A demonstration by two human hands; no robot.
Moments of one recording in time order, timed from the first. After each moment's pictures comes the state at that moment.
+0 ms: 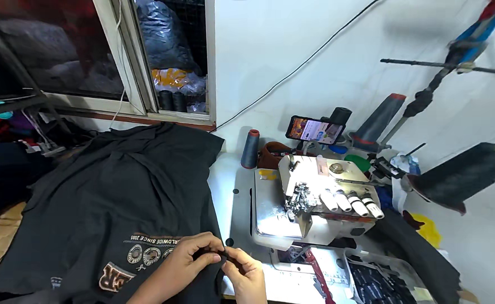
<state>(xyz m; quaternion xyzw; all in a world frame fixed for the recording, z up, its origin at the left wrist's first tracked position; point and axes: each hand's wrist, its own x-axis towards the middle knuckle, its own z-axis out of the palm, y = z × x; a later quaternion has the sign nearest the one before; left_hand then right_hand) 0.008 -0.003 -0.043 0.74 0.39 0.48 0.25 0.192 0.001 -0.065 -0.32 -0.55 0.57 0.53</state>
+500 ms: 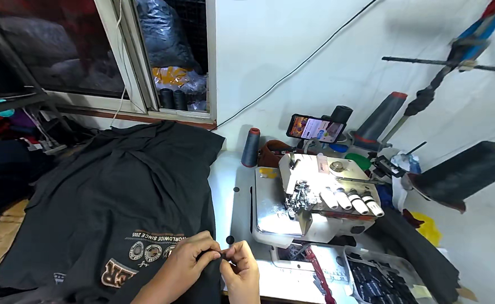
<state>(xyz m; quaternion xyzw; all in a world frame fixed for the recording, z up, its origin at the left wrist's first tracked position) 0.013 -0.009 -0.054 0.75 0.49 0.43 0.12 0.178 -0.003 -0.072 -0.32 -0.55 0.53 0.56</state>
